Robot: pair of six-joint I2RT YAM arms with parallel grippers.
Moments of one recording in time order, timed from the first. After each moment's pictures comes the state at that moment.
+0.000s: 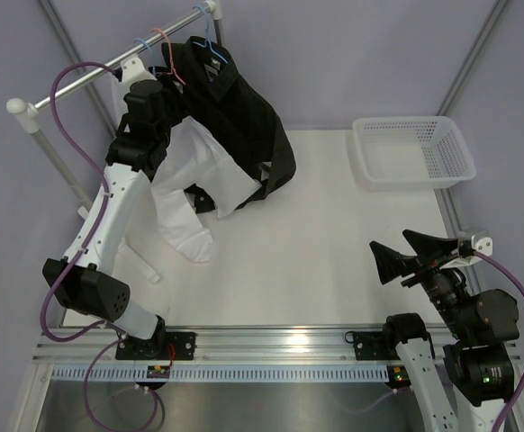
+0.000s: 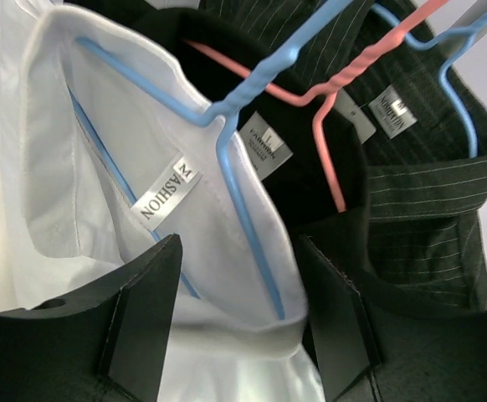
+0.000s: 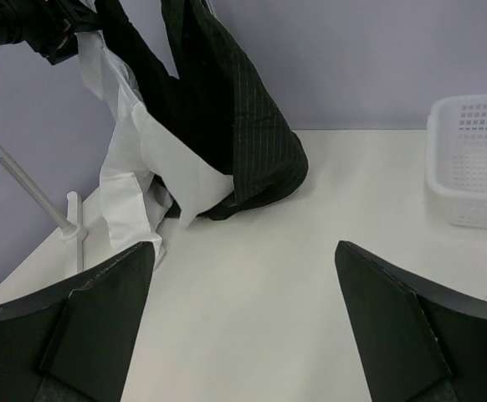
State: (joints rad) left arm -0.26 1.53 1.70 -0.38 -0.38 -0.50; right arm 0.13 0.17 0.90 -0.59 -0.30 0.32
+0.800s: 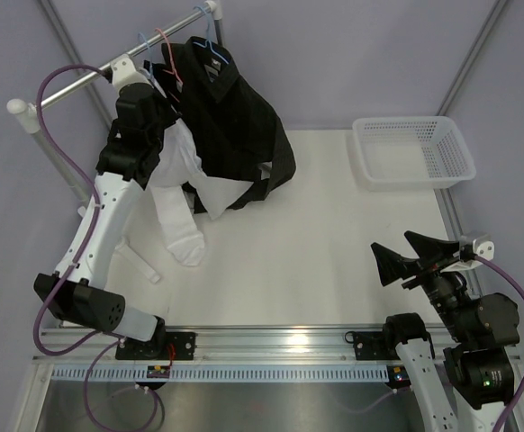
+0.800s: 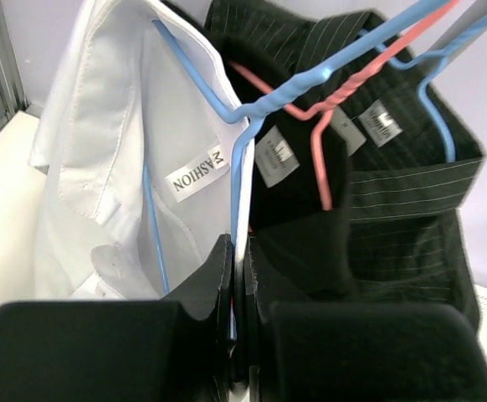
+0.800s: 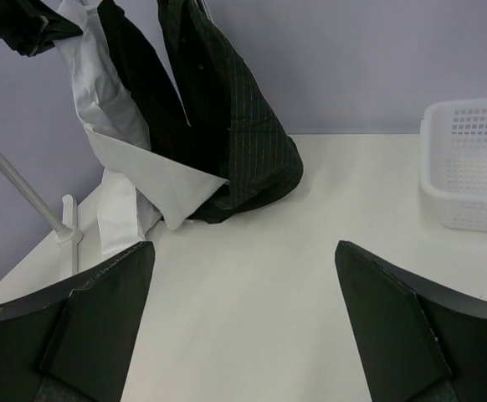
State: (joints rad) left arm -0.26 1.46 1.67 -0.37 -0.39 -0.48; right arm 0.14 0.14 0.89 -0.59 -0.28 0.32
